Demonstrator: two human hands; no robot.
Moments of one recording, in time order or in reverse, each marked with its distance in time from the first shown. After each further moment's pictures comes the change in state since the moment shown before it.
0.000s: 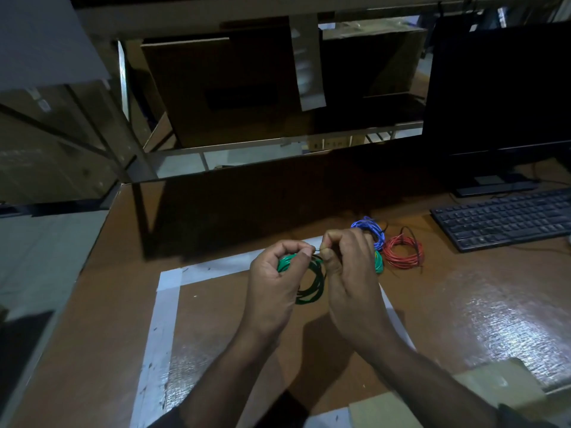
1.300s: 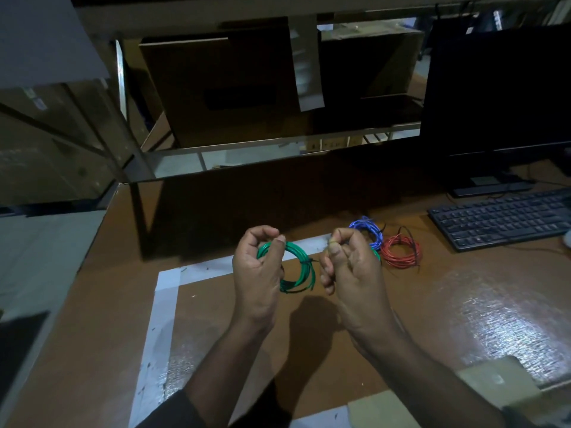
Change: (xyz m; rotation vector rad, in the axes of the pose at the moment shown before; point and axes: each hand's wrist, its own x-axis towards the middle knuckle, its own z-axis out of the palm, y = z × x) left_hand 0.022 -0.015 -0.010 -0.106 0.188 0.108; right_hand 0.002 -0.016 -0.006 0.595 -0.068 0.339
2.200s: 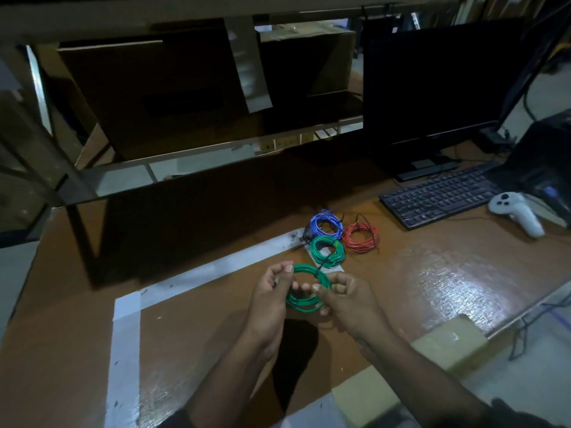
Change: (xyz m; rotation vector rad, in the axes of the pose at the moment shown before) left_hand -0.024 -0.056 0.029 -0.089 -0.269 -0.523; right_hand -0.020 0.068 -0.052 -0.091 0.198 0.482
